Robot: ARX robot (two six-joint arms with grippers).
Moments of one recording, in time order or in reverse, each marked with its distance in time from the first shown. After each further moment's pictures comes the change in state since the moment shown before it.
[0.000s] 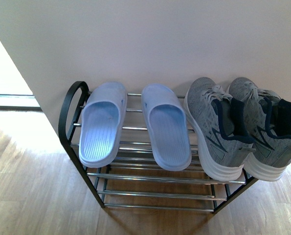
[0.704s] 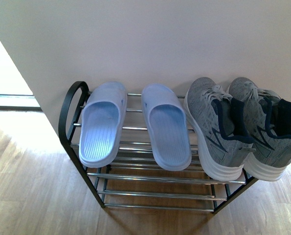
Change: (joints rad) left arm 0.002 -0.235 0.000 -0.253 0.000 0.001; right arm 0.000 0.000 0.000 0.000 -0.002 0.000
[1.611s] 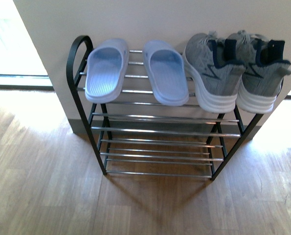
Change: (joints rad) left arm 0.000 0.000 0.000 0.000 0.000 0.002; right arm 0.000 0.000 0.000 0.000 0.001 0.000
